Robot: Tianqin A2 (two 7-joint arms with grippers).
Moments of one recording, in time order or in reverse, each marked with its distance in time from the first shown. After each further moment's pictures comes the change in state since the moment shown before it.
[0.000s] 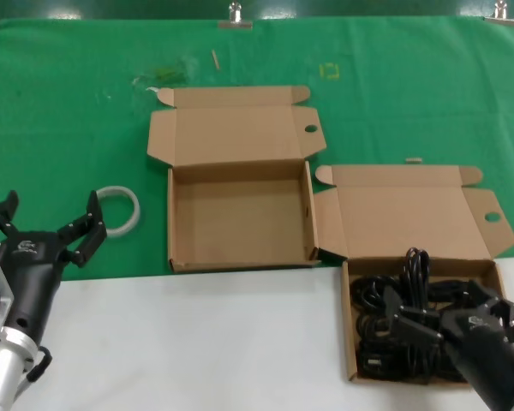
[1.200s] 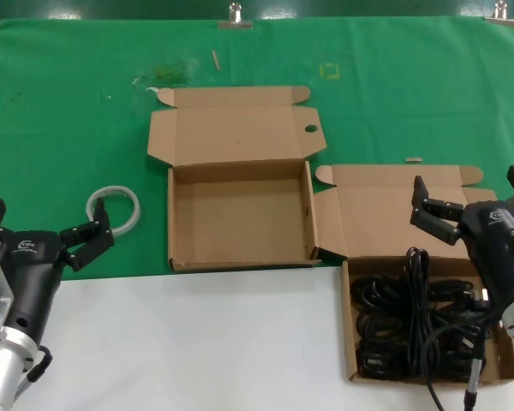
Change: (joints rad) left arm 0.000 0.000 0.000 0.000 0.000 0.000 0.000; right arm 0.221 -0.397 0.336 -0.212 -0.435 -0.229 -0.088
